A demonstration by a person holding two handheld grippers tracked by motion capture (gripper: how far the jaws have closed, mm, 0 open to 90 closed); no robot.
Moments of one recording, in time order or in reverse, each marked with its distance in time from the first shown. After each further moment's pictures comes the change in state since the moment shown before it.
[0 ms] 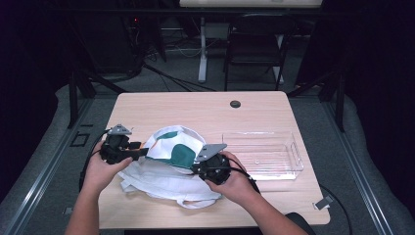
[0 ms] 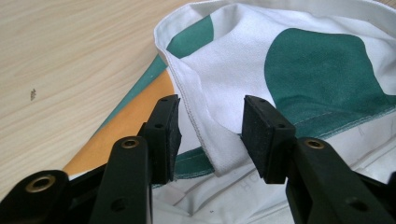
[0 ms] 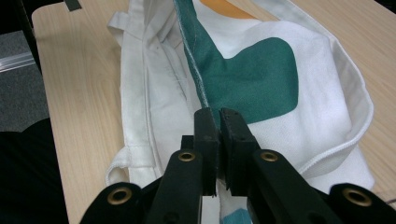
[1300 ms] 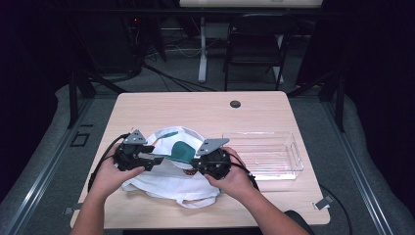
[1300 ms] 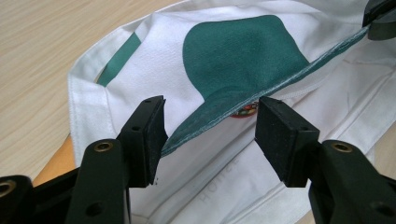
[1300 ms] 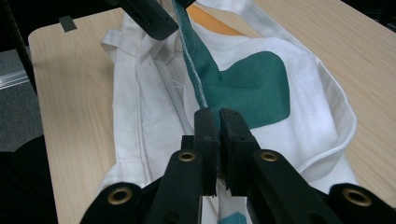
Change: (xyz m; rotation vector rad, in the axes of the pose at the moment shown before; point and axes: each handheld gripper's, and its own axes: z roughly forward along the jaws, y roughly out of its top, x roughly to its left) left arm -0.037 0.005 0.014 0.013 -0.104 0.197; right arm -0.009 0.006 -0.001 -0.045 -0.012 0.033
